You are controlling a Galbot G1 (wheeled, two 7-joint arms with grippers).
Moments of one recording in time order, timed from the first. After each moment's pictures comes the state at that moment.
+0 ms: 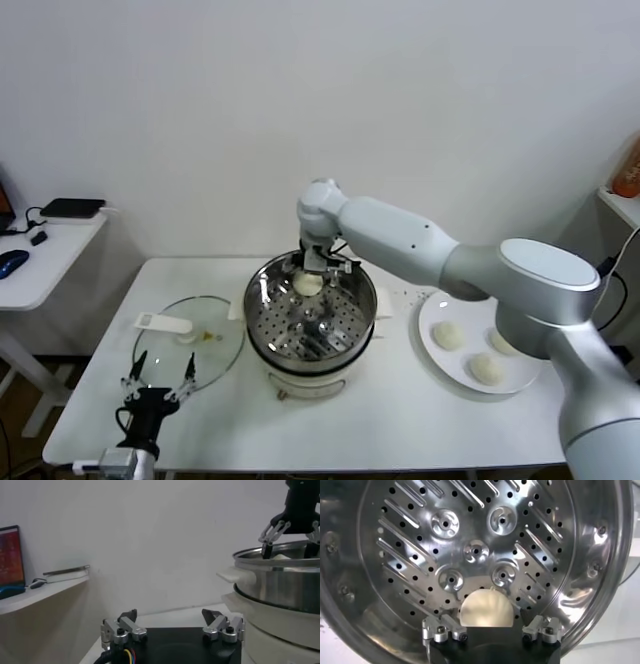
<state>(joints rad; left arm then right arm) 1.63 -1.49 -0.75 -1.97 0.00 -0.06 0.08 0.35 1.43 -1.05 0.95 -0.48 0.62 -1.10</state>
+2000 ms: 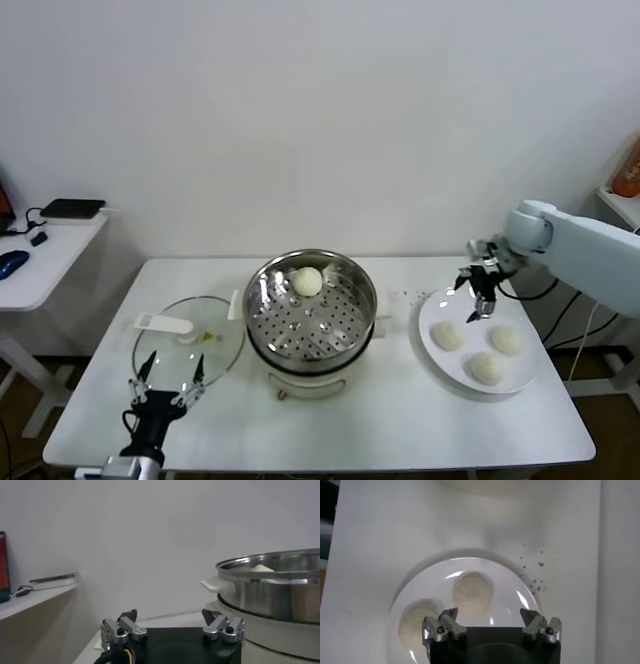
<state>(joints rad) 1.68 -1.49 -0.72 -2.01 -0.01 -0.10 0.10 0.36 0.74 -1.27 1.08 0.24 -0.13 -1.08</state>
